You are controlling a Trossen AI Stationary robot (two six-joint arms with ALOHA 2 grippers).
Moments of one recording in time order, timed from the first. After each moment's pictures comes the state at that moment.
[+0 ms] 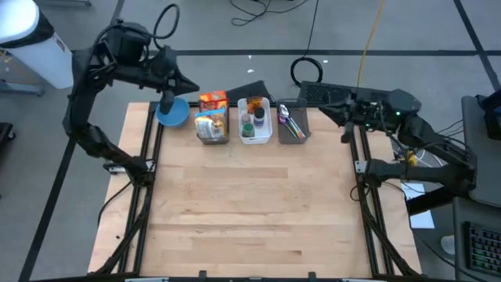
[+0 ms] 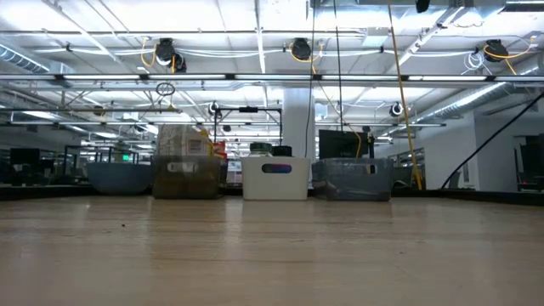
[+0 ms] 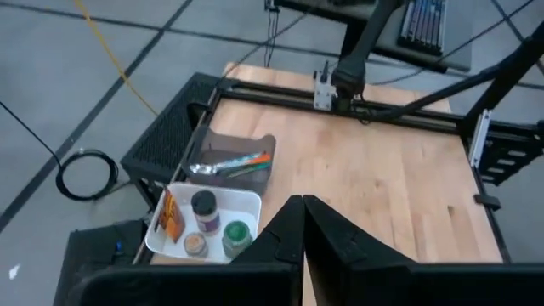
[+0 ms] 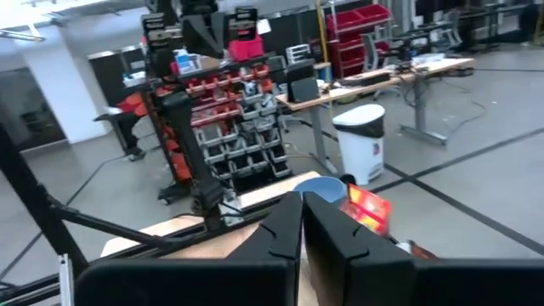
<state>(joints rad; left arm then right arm) 0.61 1.49 2.34 -1.41 0.43 0.19 -0.43 0.74 1.03 -0.27 -0.16 0.21</state>
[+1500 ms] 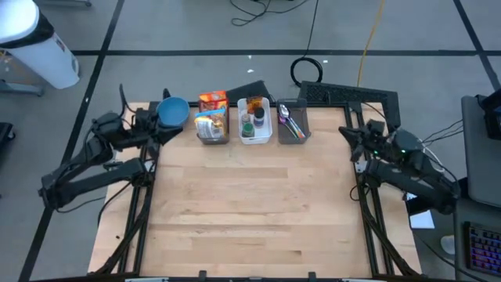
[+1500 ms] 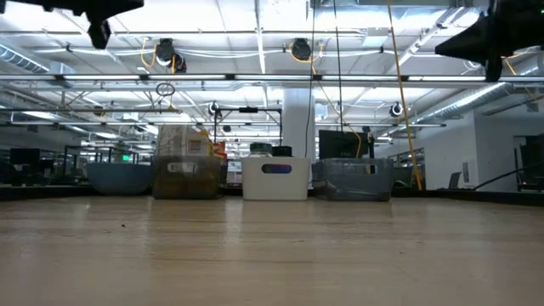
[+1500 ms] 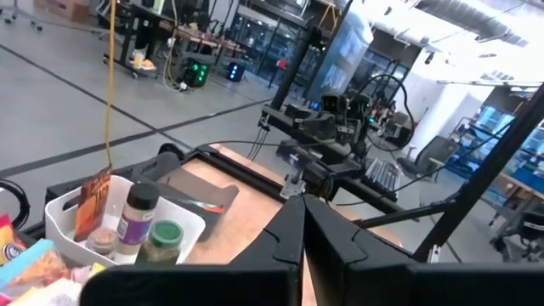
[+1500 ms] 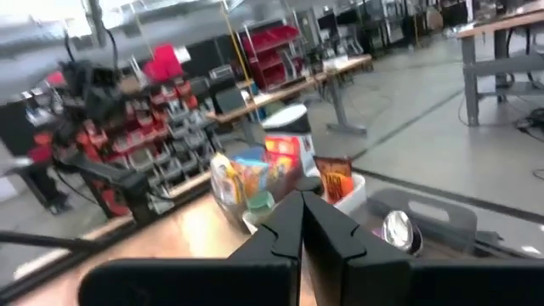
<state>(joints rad) 0.54 0.38 0.64 -0.24 0.34 -0.41 -0.46 0.03 0.43 -0.39 0.08 0.32</state>
